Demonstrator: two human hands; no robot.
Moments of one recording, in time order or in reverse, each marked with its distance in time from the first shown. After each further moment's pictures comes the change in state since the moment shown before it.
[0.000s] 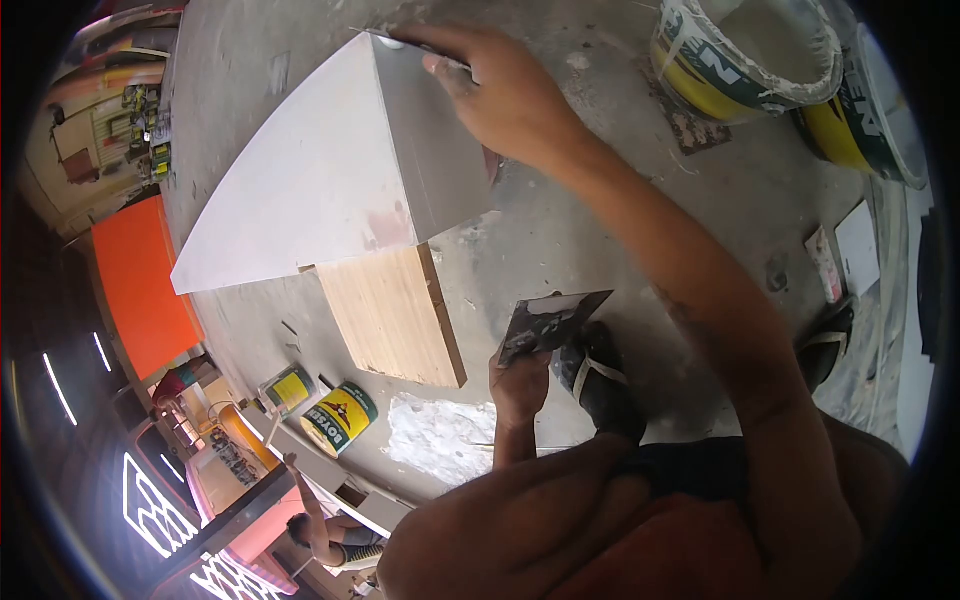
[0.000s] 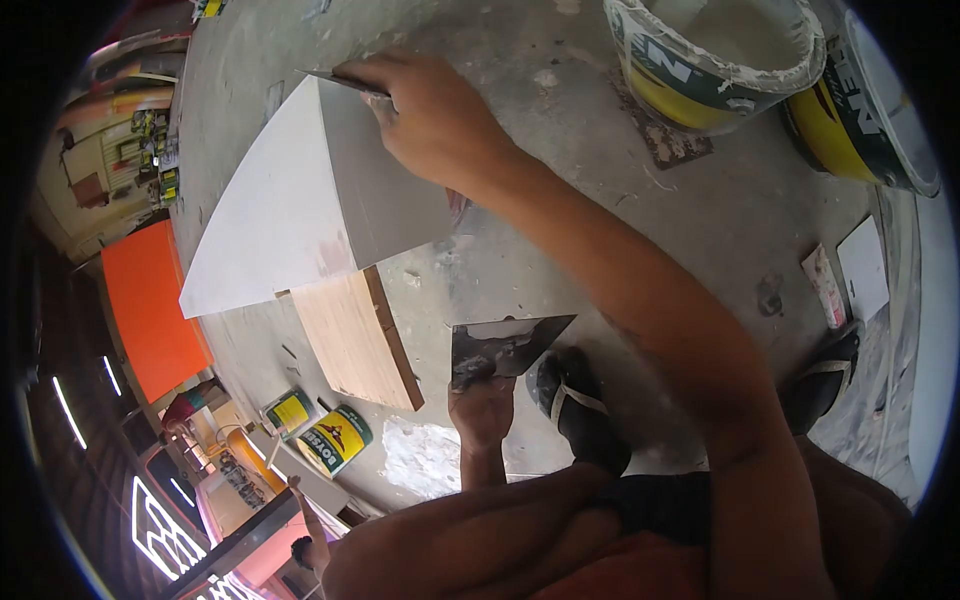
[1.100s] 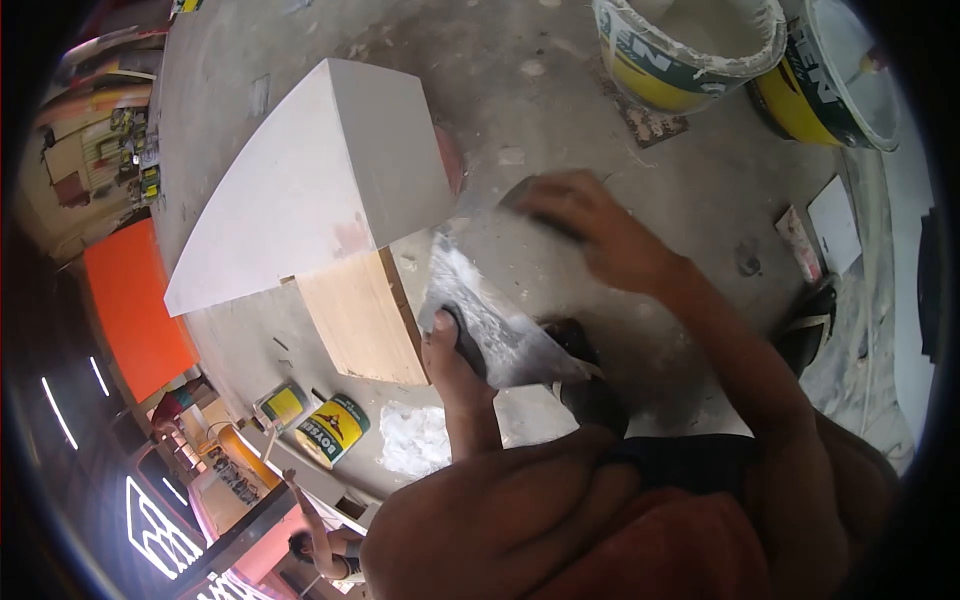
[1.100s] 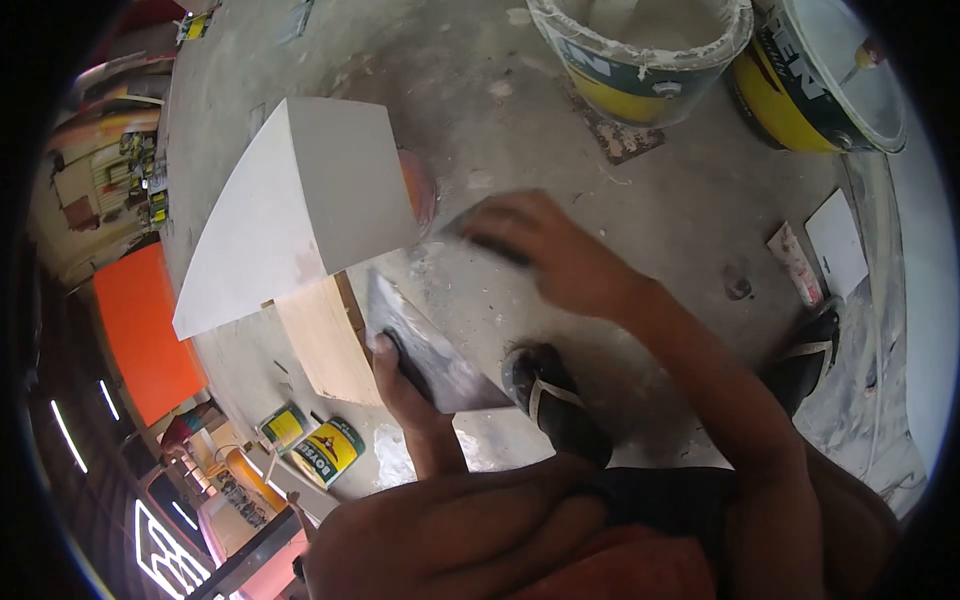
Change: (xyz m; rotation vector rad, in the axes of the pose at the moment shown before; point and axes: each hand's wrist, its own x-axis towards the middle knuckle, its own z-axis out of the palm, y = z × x) left_hand 0.029 0.044 0.059 0.120 0.125 0.082; right_hand -0.141 0.009 -0.119 -0.123 -0.442 0.022
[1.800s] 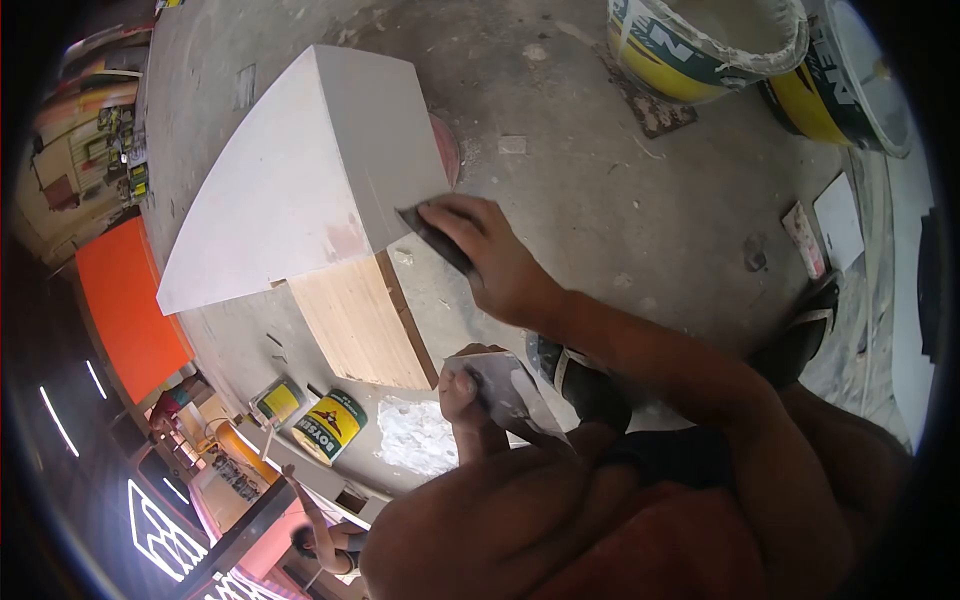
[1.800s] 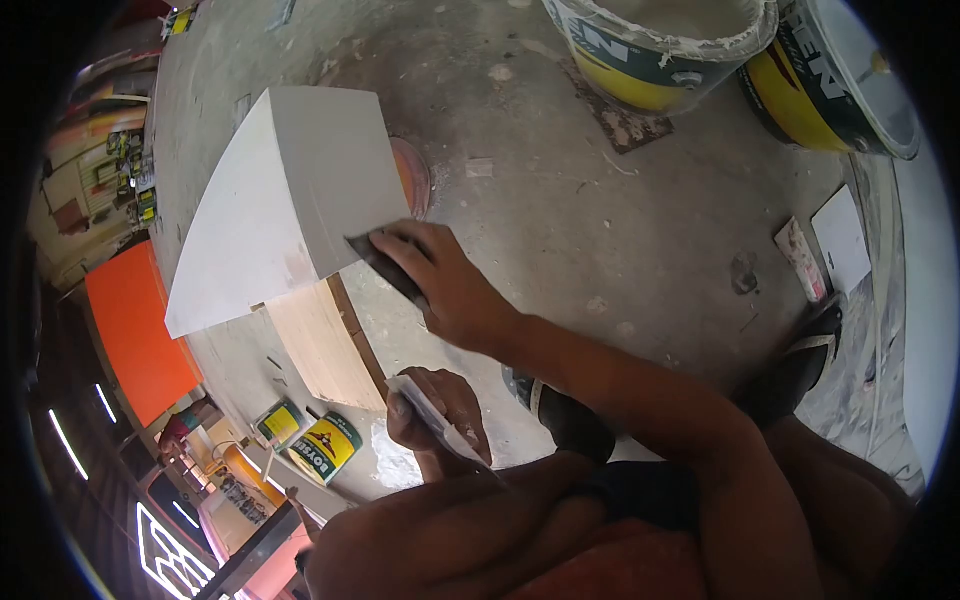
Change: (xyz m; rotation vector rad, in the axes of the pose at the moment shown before) left_hand -0.028 -0.018 -0.076 -0.233 -0.281 -0.177; right_hand 0.038 -0.031 0.115 0.253 0.249 0.027
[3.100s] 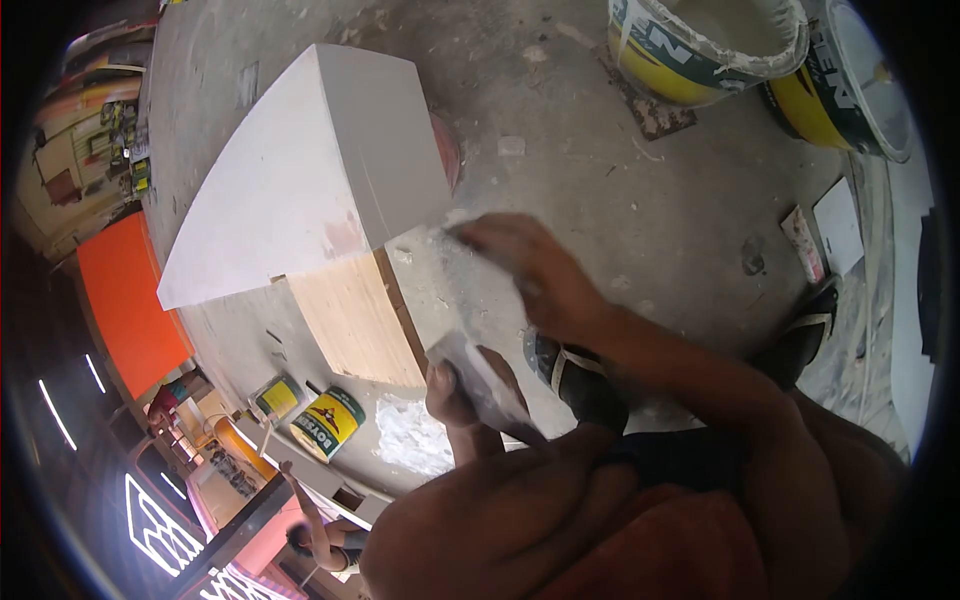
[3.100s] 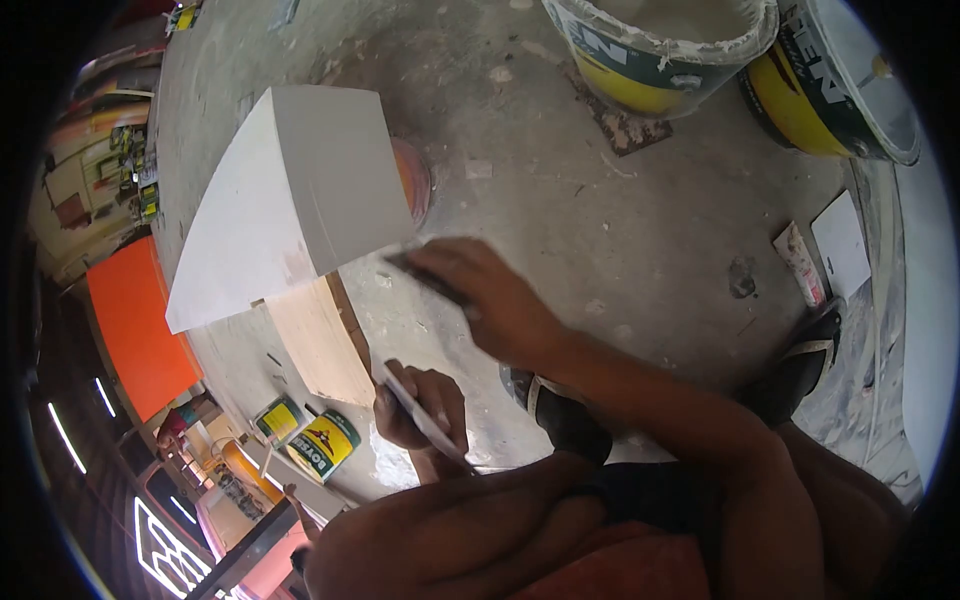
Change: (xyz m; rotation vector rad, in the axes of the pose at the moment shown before) left_hand 0.018 0.002 0.031 -0.032 -0.314 0.169; right_hand -0.027 -0.005 -0.040 0.039 -0.042 -0.008
